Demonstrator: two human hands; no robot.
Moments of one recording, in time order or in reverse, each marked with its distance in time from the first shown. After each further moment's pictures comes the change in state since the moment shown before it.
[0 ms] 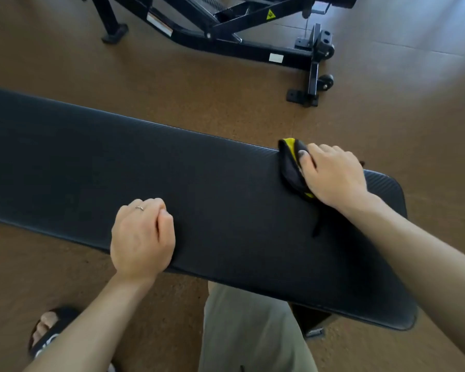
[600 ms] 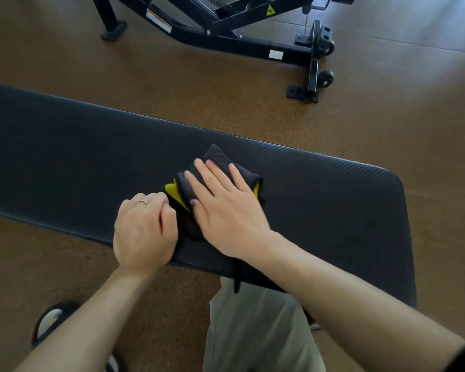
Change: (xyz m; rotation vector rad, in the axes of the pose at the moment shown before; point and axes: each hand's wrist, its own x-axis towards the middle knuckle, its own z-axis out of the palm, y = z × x) left_hand 0.002 -0.005 0.000 0.025 -0.008 0.092; right_hand -0.061 -0.161 0.019 0.145 -0.054 -0.440
